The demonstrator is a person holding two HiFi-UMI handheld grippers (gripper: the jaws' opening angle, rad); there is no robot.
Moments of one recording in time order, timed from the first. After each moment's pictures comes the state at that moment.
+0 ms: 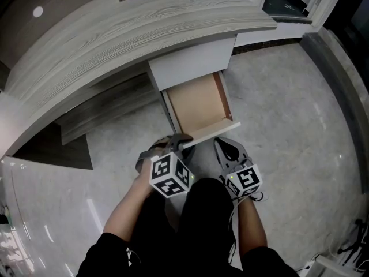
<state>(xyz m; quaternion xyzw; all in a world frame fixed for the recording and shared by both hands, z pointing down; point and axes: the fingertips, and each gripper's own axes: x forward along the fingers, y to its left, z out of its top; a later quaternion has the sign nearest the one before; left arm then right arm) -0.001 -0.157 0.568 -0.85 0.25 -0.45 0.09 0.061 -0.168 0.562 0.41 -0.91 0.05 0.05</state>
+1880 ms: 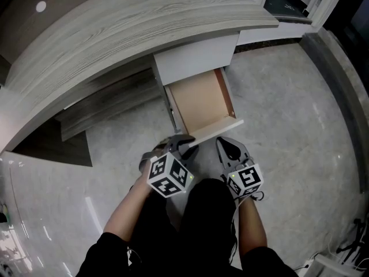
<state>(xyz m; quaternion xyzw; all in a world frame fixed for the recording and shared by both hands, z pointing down) 0.001 -0.139 0.568 -0.88 0.25 -0.39 0.05 0.062 -0.158 0.566 0.42 -0.90 0.05 0.06</state>
